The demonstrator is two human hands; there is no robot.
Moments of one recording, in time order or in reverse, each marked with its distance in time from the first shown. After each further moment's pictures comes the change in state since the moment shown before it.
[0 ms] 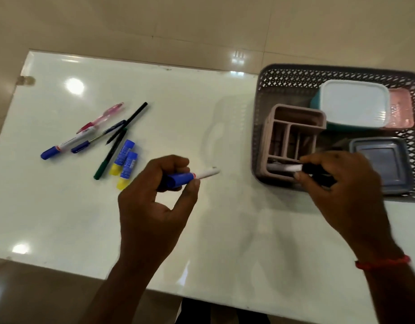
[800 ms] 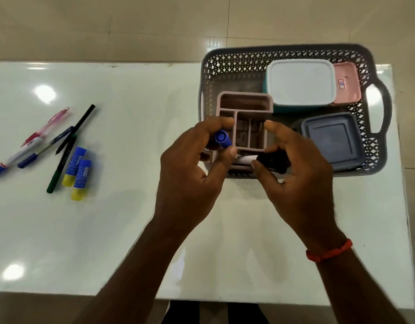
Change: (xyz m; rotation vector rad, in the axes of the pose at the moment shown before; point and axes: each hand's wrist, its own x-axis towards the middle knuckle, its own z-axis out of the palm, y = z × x) left_hand 0.025 0.063 0.106 -0.157 -0.257 0.087; right_hand -0.014 0.000 -0.003 0.287 0.190 0.048
